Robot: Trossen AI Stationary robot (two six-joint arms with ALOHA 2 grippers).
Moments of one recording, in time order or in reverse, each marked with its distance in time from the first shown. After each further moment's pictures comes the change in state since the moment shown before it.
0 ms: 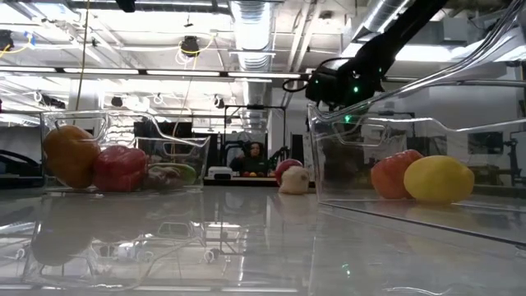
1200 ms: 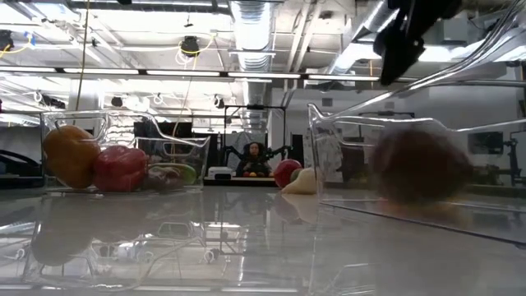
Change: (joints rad) left arm 0.000 0.000 0.000 0.095 -0.073 0.107; right arm 0.802 -0.342 0.082 -0.357 -0.162 0.564
